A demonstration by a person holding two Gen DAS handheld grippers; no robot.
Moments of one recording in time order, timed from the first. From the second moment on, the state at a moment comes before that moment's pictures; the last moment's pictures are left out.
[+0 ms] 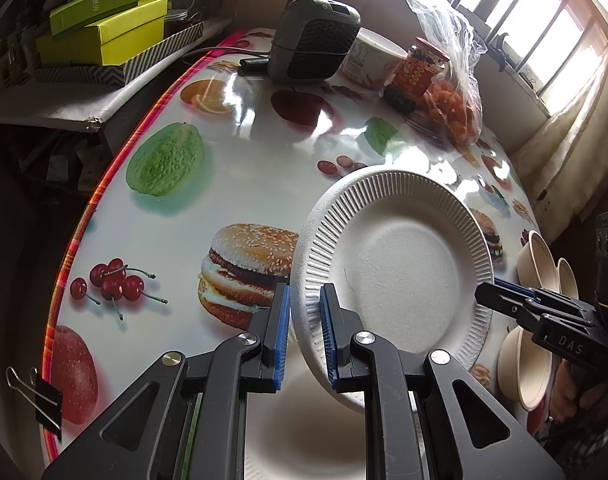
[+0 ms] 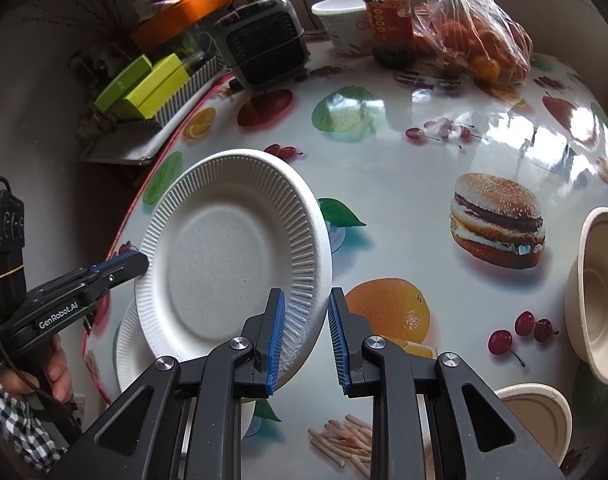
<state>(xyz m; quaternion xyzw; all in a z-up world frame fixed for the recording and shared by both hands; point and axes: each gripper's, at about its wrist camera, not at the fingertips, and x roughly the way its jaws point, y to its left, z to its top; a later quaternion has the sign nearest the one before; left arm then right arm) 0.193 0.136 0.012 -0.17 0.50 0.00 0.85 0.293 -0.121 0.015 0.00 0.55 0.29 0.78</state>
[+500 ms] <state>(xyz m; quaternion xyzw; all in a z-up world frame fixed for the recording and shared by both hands) 0.169 0.144 0.008 -0.17 0.50 0.01 0.85 0.272 -0.115 0.014 -0.01 0.55 0.30 0.78</state>
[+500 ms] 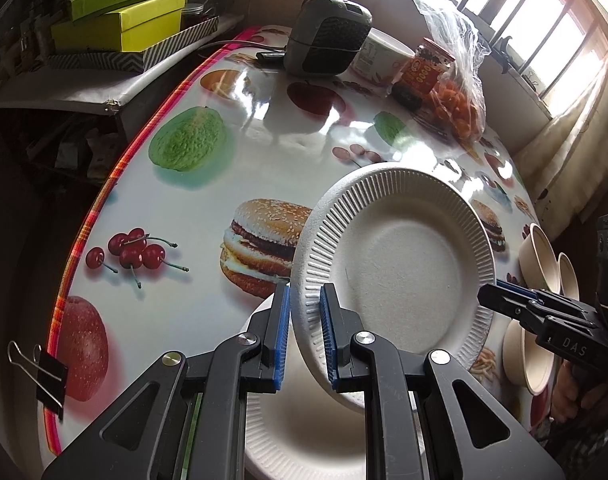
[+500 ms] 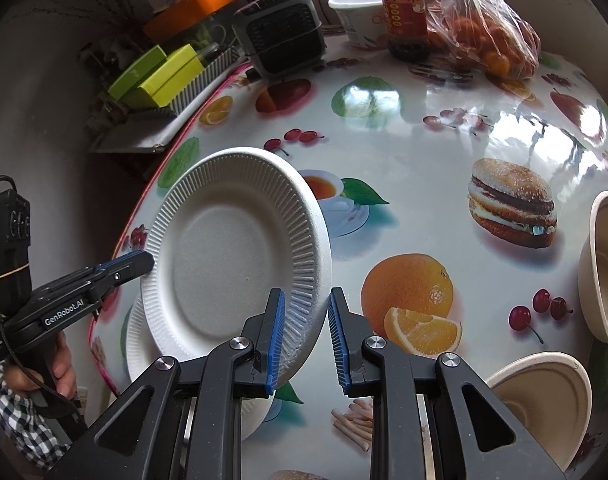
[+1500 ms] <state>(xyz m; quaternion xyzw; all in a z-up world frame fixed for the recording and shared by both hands) 0.126 0.158 0.005 -0.18 0.50 0.02 0.85 0.237 -0.102 0.008 -0.01 0.56 0.33 0.76</state>
